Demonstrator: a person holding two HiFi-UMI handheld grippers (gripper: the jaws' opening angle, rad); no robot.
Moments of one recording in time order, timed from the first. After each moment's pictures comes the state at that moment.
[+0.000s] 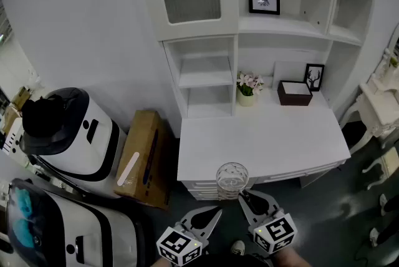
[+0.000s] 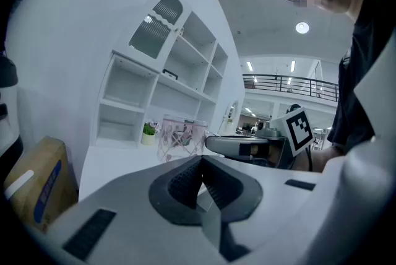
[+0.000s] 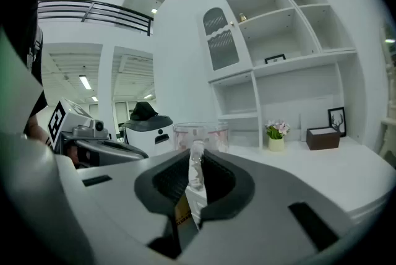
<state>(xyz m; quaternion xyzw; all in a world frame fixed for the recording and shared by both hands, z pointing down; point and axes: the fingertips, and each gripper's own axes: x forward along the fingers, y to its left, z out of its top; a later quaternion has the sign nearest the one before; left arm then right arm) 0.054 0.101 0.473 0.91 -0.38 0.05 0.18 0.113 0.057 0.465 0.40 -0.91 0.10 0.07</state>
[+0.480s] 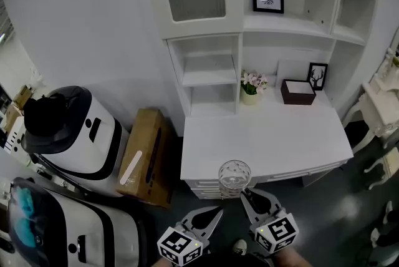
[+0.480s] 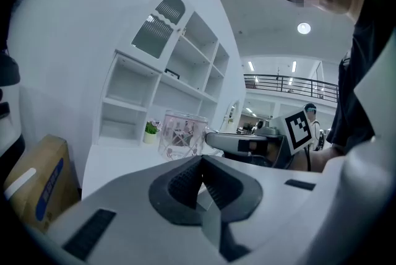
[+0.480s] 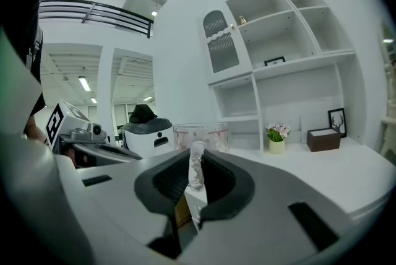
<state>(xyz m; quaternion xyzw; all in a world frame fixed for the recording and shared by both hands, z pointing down) 0.045 0.103 0.475 0.90 -0.38 0.05 0.19 0.107 0.055 0.463 0.40 -0.91 0.10 0.06</state>
